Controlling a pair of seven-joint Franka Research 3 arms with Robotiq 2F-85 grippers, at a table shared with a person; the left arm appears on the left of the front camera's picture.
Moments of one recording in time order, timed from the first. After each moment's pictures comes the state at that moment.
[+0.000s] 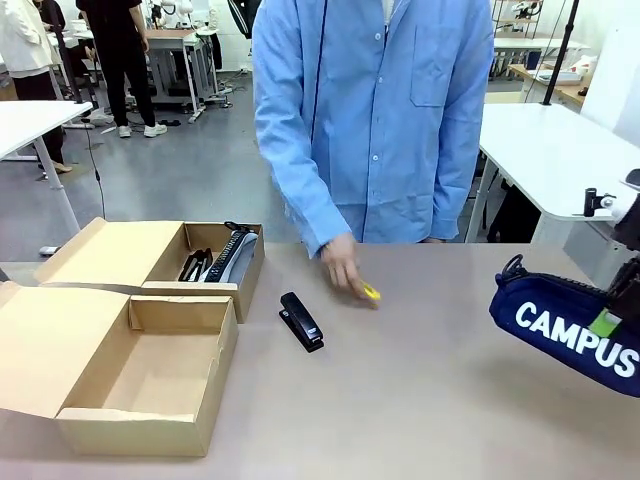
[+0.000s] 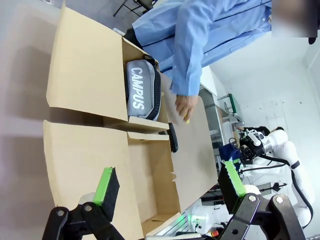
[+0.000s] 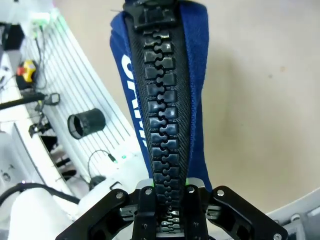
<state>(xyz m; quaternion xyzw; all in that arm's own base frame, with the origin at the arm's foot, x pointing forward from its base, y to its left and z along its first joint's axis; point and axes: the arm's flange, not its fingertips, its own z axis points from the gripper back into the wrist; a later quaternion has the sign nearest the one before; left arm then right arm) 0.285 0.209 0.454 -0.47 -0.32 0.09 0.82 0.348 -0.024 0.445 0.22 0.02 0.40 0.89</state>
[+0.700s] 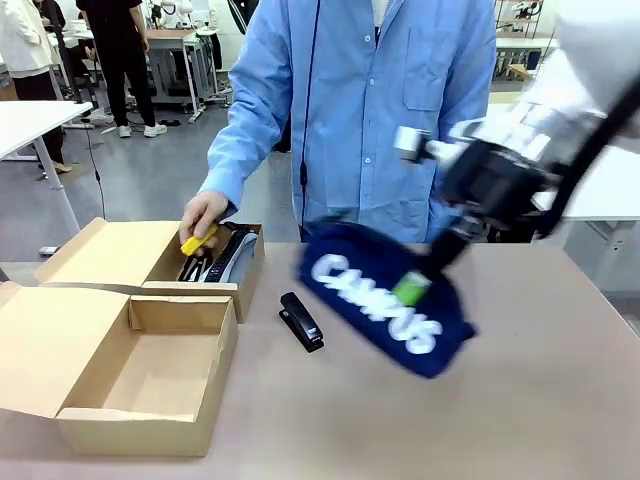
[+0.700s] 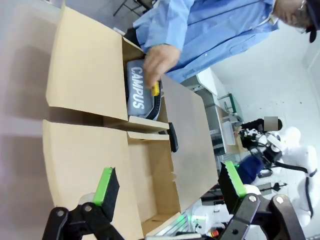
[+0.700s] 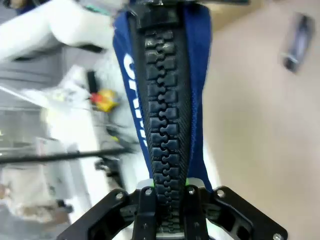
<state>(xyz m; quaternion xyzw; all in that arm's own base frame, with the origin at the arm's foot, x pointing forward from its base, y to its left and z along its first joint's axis) 0.286 0.208 0.454 -0.47 -0.32 0.09 0.82 0.320 0.234 0.513 0.39 0.01 0.47 0.79</state>
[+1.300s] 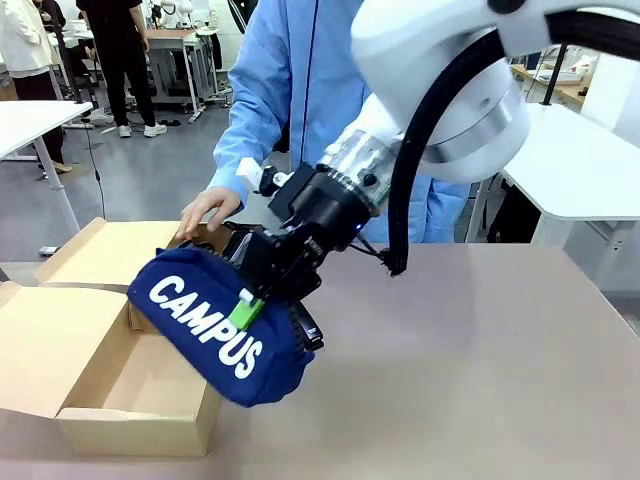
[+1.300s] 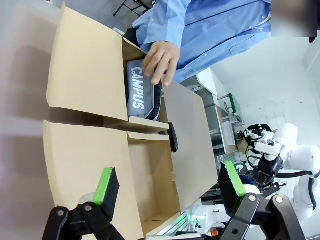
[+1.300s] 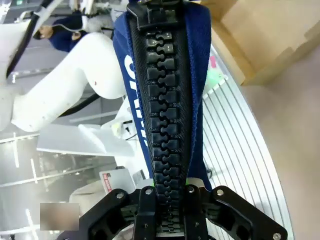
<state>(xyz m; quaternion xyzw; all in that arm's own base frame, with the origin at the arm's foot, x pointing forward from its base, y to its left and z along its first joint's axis) 0.286 0.209 0.454 -0.47 -0.32 0.09 0.82 0.311 0.386 0.491 0.44 0.13 0.36 0.81</state>
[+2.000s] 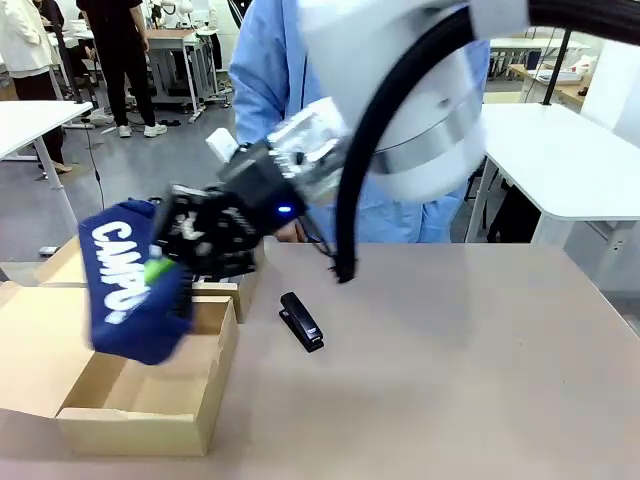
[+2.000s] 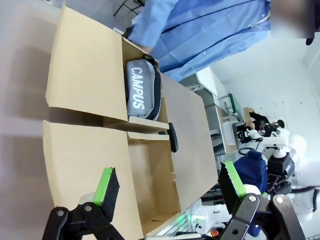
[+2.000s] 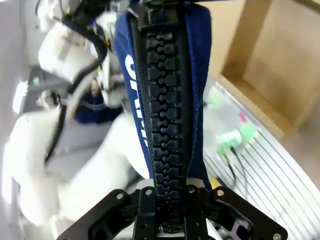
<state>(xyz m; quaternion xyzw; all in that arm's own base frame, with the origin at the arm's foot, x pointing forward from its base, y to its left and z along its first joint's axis) 0.285 0.208 0.454 -0.47 -0.32 0.09 0.82 0.290 0.458 0.518 0.49 0.06 0.15 0.85</state>
